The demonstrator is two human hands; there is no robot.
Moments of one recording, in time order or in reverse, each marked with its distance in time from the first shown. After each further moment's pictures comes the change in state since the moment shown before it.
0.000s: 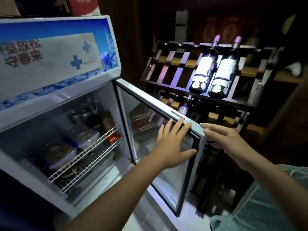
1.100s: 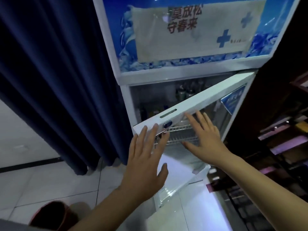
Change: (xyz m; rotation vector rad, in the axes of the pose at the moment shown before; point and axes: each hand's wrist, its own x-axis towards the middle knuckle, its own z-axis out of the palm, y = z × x) left_hand -0.230 -0.115 -0.051 0.466 0.460 -0.789; right_hand 0.114 -0.040 0.317 -0.648 -0.652 -0.802
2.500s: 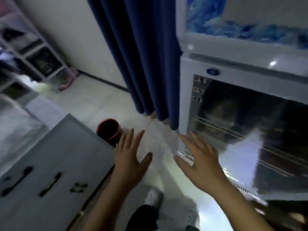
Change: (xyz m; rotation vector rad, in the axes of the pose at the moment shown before) left_hand -0.013 -0.028 0.059 -0.120 -0.015 -1.177; right_hand 0.094 -0.003 0.093 0.254 -0.606 -0.347
